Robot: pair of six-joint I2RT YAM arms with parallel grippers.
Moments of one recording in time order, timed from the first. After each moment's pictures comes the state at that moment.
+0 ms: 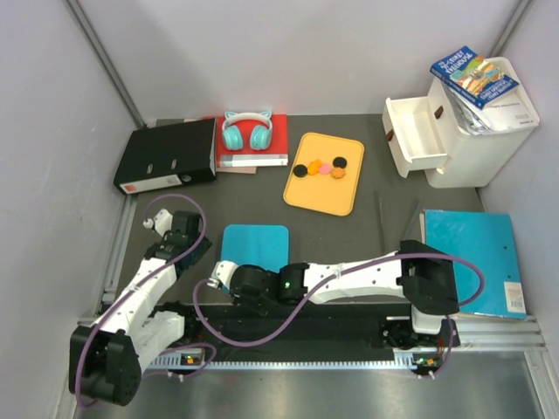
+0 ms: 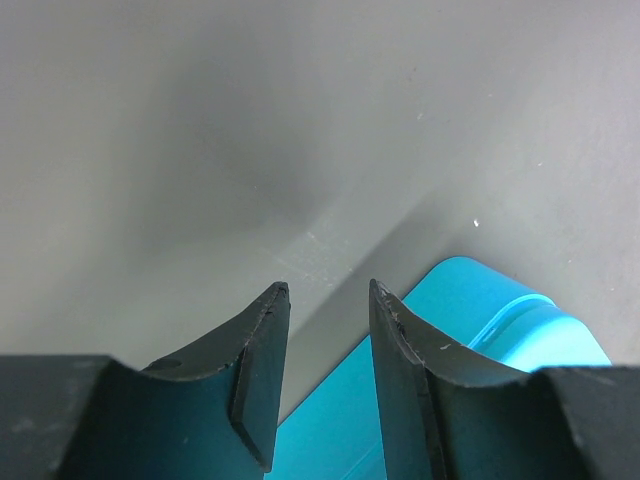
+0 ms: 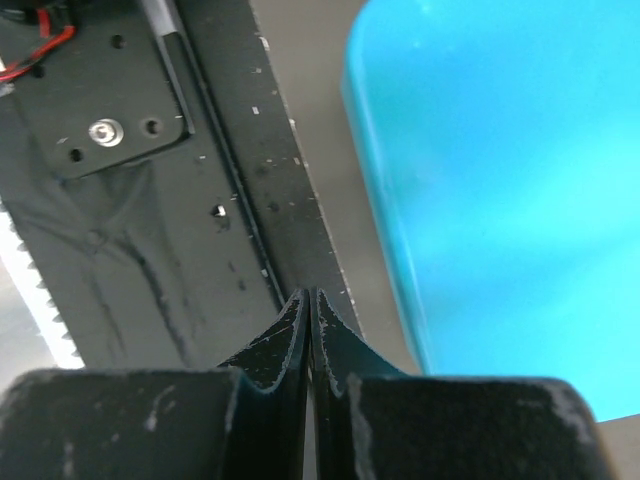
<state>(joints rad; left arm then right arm) -0.19 0.94 0.49 -0.50 -0.30 -1.00 1.47 1.78 1.27 -0.39 0.16 0.14</state>
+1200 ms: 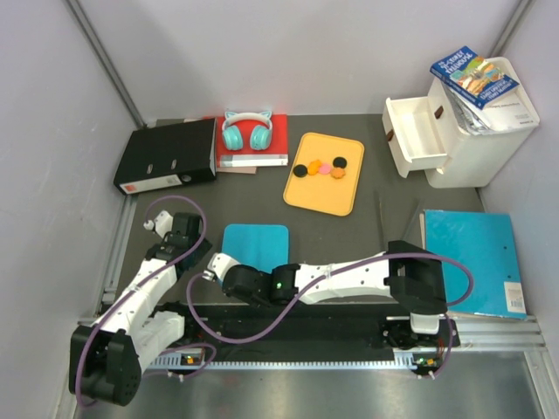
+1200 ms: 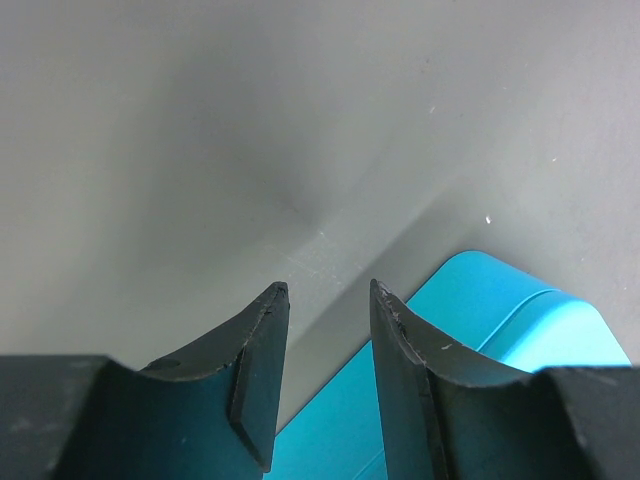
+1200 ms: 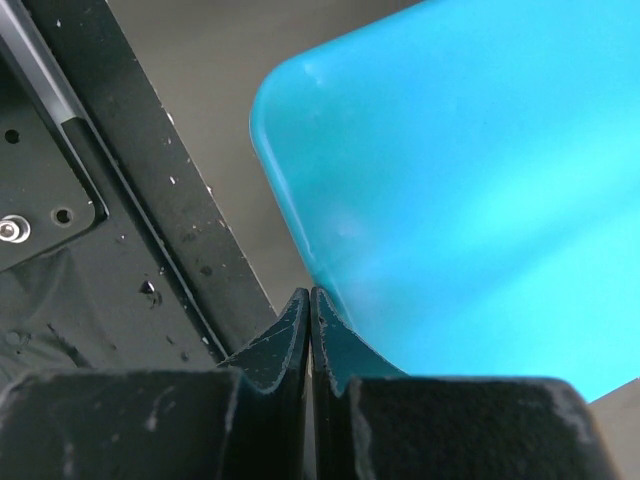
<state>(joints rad) -0.19 0.94 0.48 -0.50 -0.30 -1.00 1.47 1.85 1.32 -0.35 0.36 0.15</state>
